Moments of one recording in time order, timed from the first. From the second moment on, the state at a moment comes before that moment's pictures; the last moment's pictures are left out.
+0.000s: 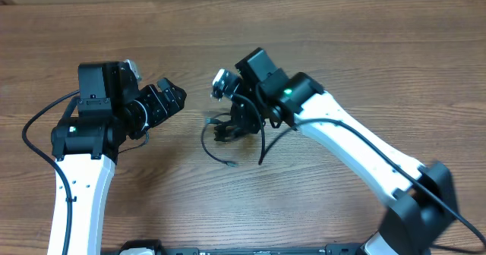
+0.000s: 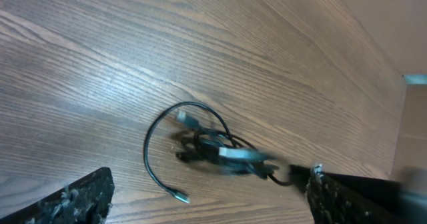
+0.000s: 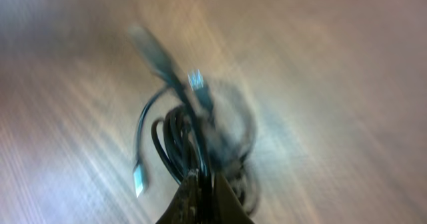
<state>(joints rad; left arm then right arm) 0.02 1.23 1.19 -0.92 0.36 -0.58 0.68 1.73 1.52 -0.78 -0.19 -0.33</state>
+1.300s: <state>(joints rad) 0.02 1.23 1.19 -0.96 0.36 -0.46 0.66 1.67 1.41 -0.83 -0.10 -0.31</state>
